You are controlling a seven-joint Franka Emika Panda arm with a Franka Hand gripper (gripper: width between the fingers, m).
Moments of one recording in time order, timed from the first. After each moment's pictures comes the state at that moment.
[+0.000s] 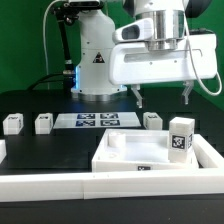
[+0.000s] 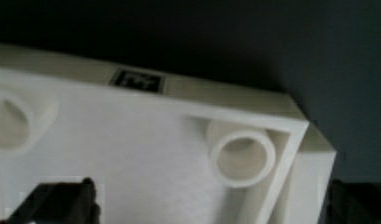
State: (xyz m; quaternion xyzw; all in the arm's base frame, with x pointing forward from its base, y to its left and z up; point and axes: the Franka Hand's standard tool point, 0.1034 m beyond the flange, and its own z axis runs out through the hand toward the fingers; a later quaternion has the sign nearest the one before) arm 0.464 0.107 0.076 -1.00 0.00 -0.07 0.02
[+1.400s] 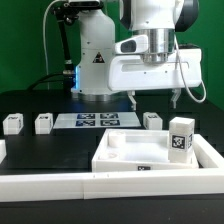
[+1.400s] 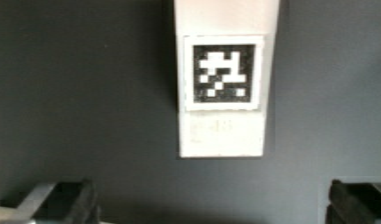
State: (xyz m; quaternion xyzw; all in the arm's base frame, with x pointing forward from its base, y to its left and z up) arm 0.397 0.100 0.048 -1.00 -0.03 -0.05 0.01
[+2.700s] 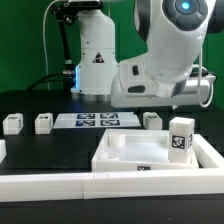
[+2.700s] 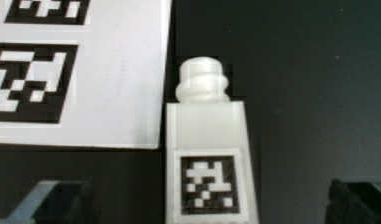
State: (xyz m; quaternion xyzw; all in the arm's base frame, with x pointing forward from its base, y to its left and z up) arm 0.381 0.104 0.032 -0.93 -0.01 0.37 0.00
